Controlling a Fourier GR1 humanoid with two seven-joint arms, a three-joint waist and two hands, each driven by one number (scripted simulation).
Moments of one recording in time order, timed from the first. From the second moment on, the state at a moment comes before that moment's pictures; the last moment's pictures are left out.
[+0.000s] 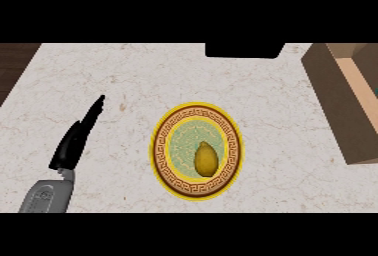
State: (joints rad) left arm -0.16 0.20 0.03 -1.35 -0.28 -0.07 -0.03; right arm -0.54 -0.82 -0.19 -1.01 0.74 0.25 0.02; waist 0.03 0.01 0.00
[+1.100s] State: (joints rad) left arm -0.17 0.20 0.04 -1.32 -0.29 -0.06 -0.06; right arm -0.76 -0.76 -0.59 -0.46 0.31 0.23 -0.40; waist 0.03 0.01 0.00
